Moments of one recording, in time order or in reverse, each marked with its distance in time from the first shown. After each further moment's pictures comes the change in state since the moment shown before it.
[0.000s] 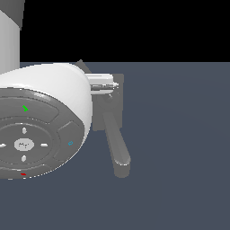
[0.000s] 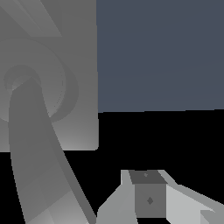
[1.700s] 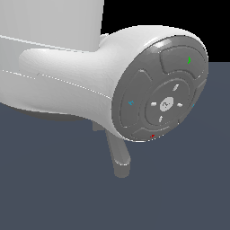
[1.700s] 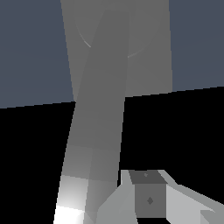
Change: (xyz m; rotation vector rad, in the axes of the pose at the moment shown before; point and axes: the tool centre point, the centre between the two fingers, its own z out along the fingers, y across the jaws) arm -0.060 -0.099 -0.012 0.038 -0.125 0.076
